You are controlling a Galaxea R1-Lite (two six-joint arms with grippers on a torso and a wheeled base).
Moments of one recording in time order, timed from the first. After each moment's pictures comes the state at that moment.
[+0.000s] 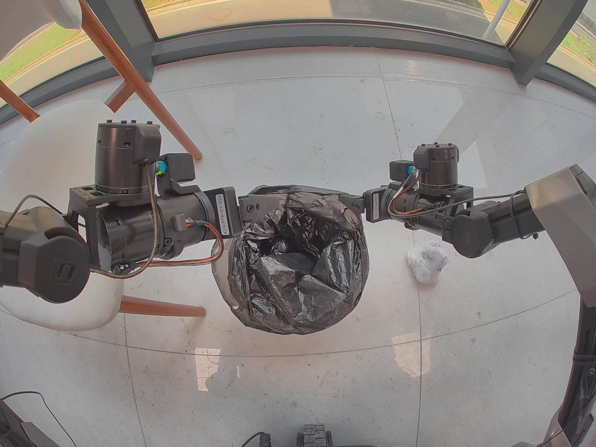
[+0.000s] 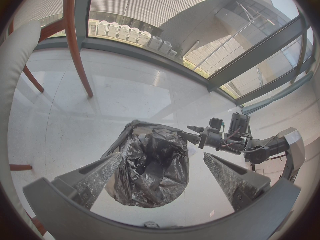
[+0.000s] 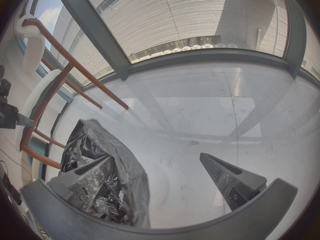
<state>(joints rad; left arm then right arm) -0.52 1.68 -1.03 -0.33 -0.04 -0.35 0.43 2.22 -1.44 -0.48 0.05 0.05</state>
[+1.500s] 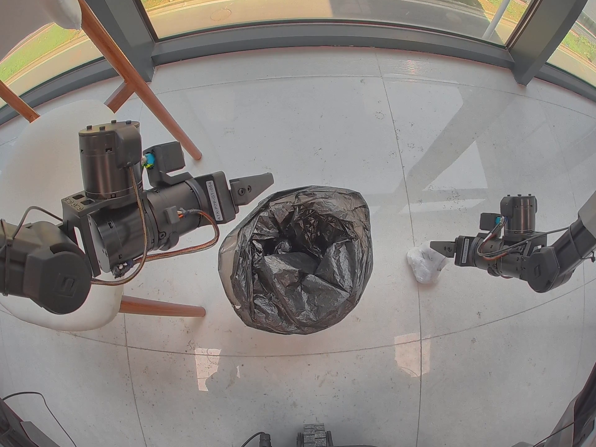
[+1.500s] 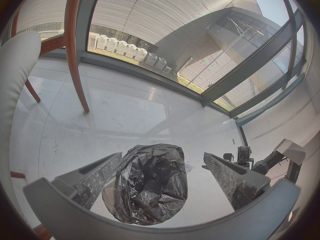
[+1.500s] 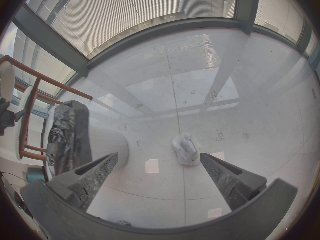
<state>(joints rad) -0.48 1.68 -0.95 -0.57 -0.06 -0.34 0.11 2.03 -0.86 -0.63 0.15 0.17</state>
